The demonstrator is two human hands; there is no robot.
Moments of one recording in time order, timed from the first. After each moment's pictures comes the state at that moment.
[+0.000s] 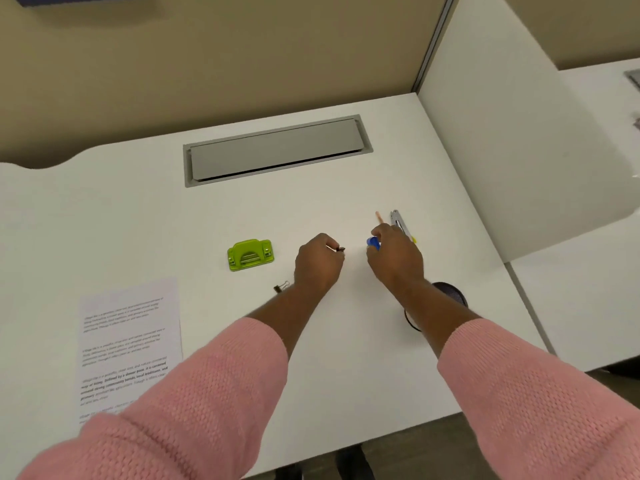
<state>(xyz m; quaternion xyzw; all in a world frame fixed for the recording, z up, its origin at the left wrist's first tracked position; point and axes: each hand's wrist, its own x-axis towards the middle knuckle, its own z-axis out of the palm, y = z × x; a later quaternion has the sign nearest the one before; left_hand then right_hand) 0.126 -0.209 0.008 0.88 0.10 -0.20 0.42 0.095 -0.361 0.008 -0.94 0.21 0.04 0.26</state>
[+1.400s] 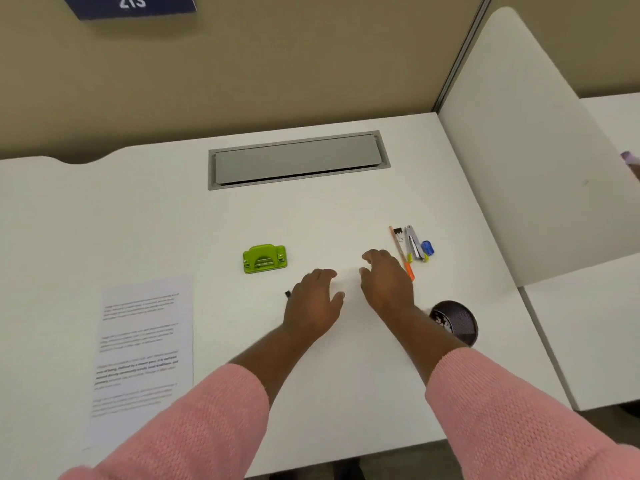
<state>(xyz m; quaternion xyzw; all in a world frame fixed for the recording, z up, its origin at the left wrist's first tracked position) 0.073 -0.158 -0.011 0.95 -0.10 -0.12 0.26 0.085 -0.325 -0.003 -0.96 0.14 0.06 0.24</state>
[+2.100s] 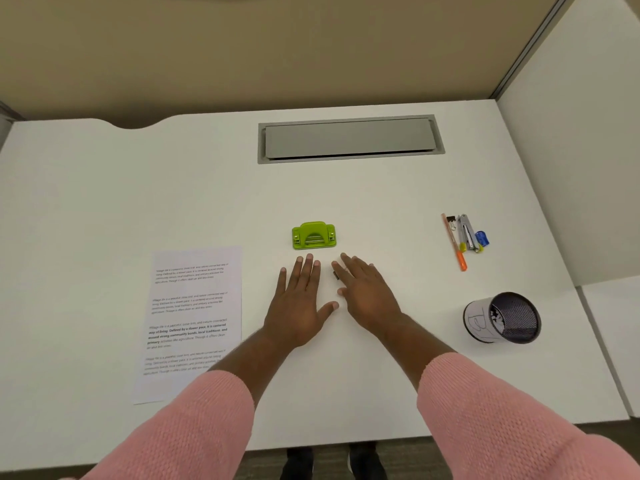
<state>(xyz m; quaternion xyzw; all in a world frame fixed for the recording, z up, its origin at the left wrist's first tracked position) 0.043 -0.020 -0.049 0.98 -0.16 -0.14 0.07 0.056 -0.207 -0.049 -0.97 -0.12 0.14 0.14</state>
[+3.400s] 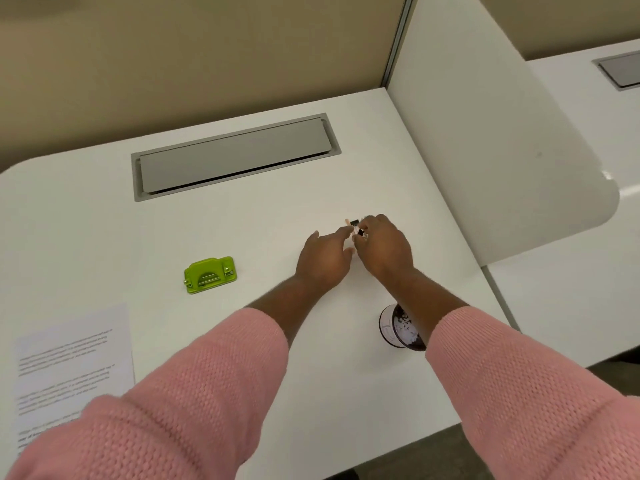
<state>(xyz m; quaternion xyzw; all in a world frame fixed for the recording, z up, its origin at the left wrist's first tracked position) 0.158 -0.278 -0.023 0.92 -0.21 -0.16 0.28 0.132 -0.417 -0.008 -0.96 0.18 0.03 0.22</state>
